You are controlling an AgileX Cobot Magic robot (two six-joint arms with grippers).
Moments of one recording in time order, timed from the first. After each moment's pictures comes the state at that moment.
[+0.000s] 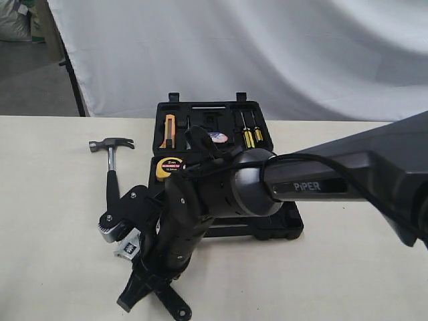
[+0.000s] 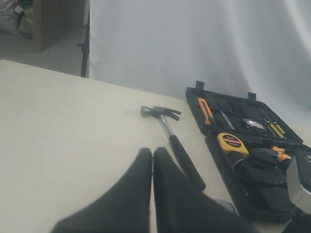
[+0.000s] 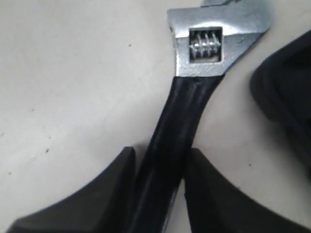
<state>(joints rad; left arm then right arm) 0.13 0.00 -0.01 0.02 0.10 -0.31 1.01 2.13 -1.35 0.23 0.55 -0.39</state>
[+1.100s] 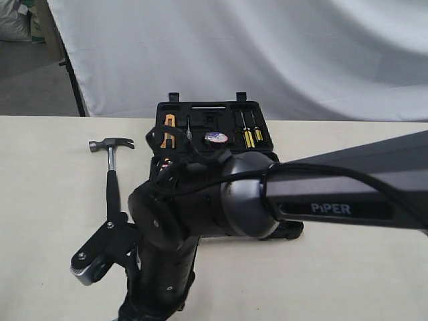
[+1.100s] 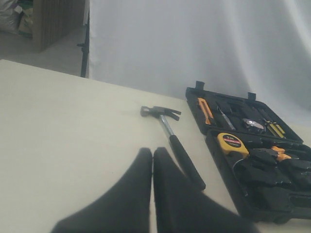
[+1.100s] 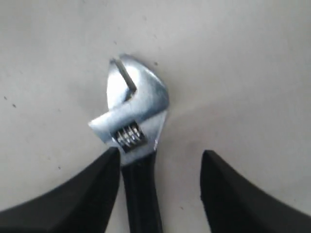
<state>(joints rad) 0.13 0.00 -0.01 0.02 0.10 -0.31 1.14 2.02 -1.34 0.07 0.79 -0.18</state>
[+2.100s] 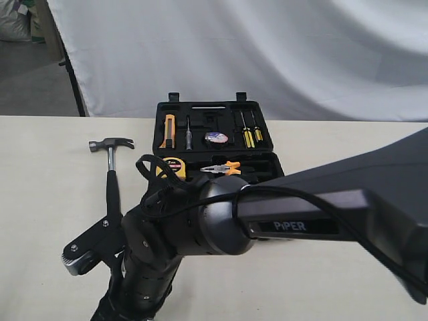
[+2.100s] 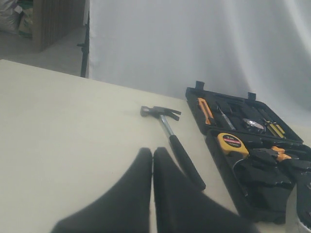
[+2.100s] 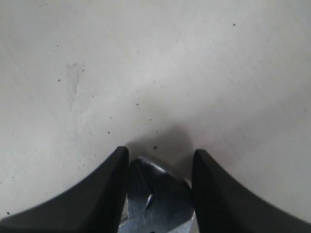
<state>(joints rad) 0.13 0.00 -0.01 0.02 0.10 -0.31 1.15 2.11 -1.35 0.13 0.59 -0.06</state>
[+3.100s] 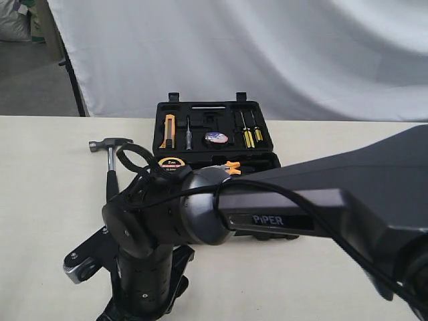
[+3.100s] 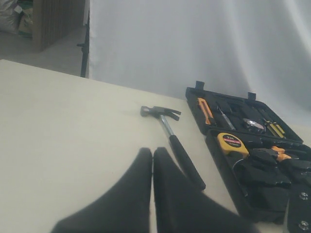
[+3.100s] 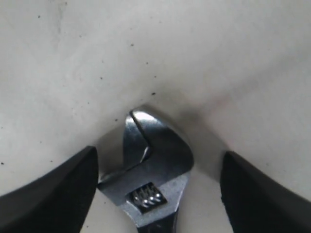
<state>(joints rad) 0.13 0.00 -0.01 0.02 0.10 -0.31 1.16 2.16 -1.46 0.08 0.85 0.00</state>
